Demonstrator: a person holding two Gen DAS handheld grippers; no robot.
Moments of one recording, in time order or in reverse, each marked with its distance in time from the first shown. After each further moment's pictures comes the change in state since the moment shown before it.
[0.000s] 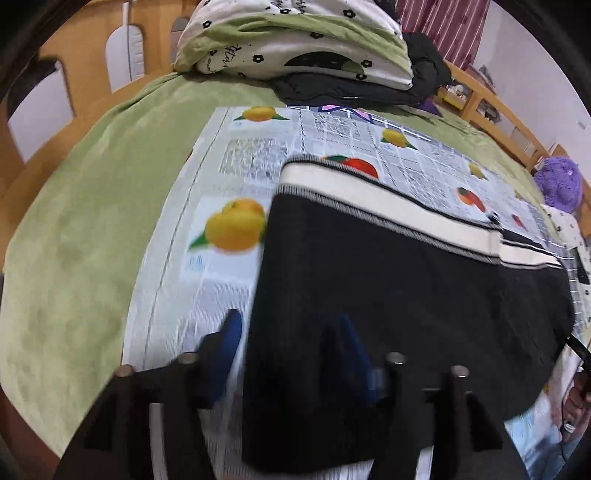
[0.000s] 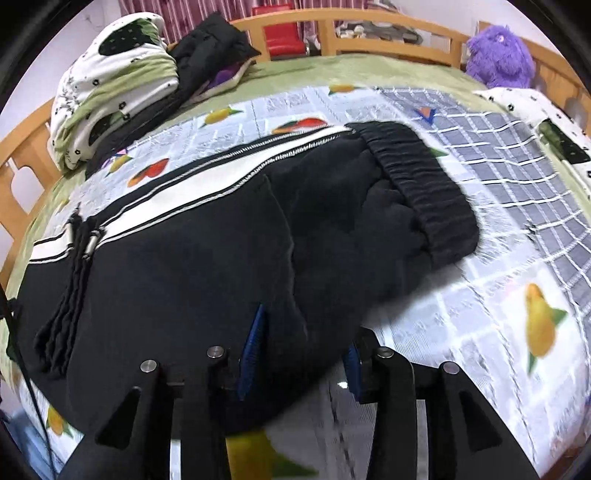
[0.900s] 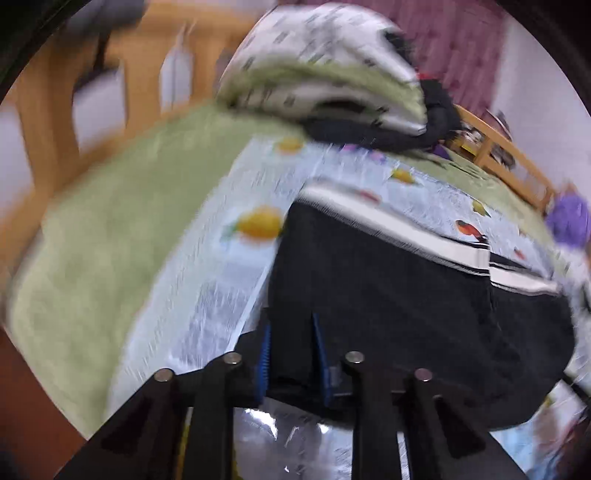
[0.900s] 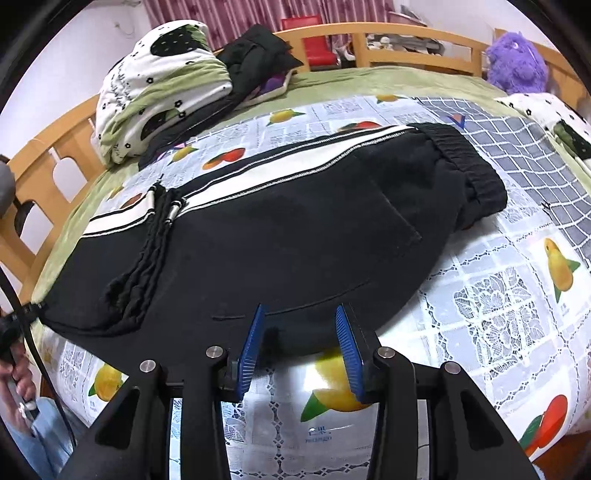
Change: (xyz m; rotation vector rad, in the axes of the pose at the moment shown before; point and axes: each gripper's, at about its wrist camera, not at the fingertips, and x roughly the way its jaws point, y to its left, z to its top) left arm -0.045 -0.037 -0.037 -0.035 -0.232 0.123; right arm -0.046 0.057 -0.053 -0.030 -0.041 0.126
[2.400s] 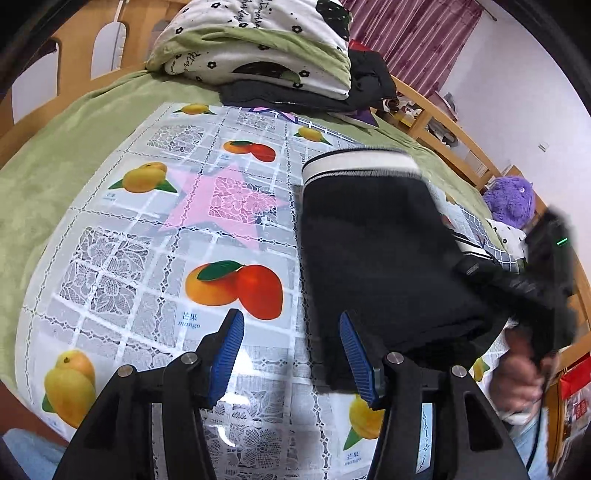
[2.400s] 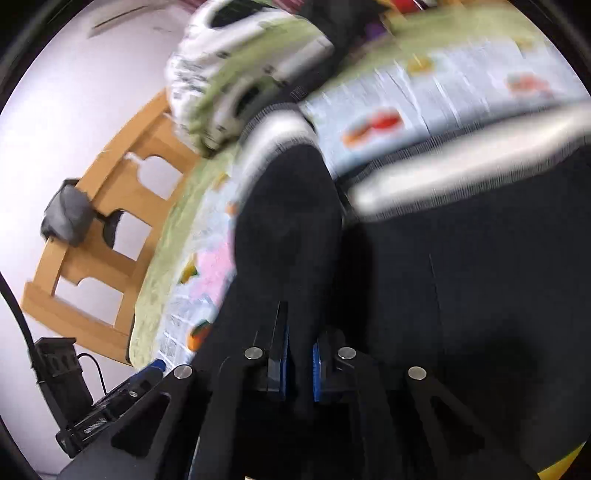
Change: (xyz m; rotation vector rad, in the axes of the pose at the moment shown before) left arm -0.003 -0.052 -0.026 -0.044 0.169 -0.314; right arm 0.071 0.106 0.069 0.019 0.123 0.500
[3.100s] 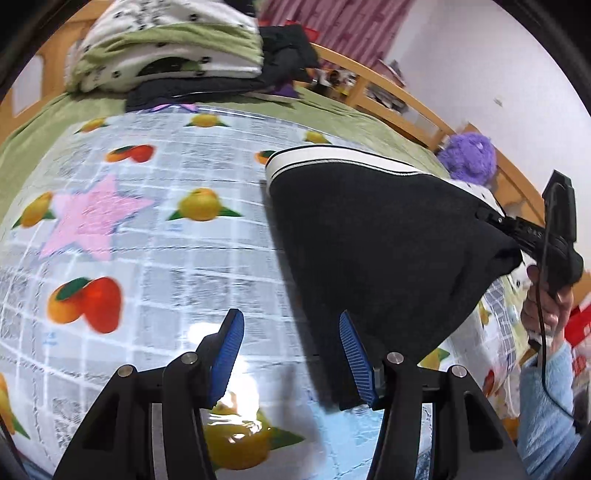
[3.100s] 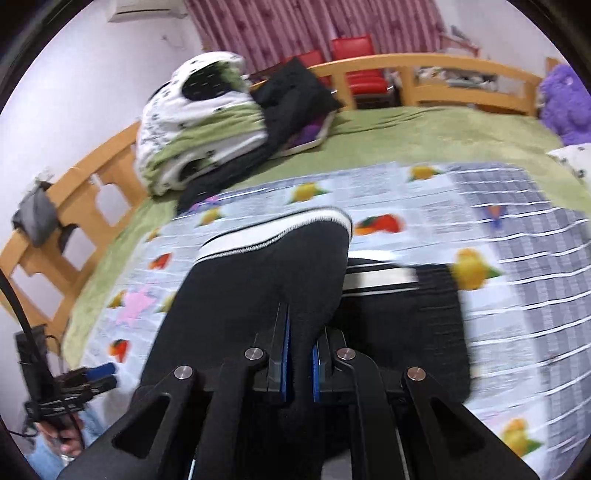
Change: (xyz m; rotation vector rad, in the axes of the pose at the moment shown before) left arm 0.034 -0.124 -0.009 0.177 0.061 -0.125; right arm -0.174 -0.111 0.069 -0.142 -0.158 -0.313
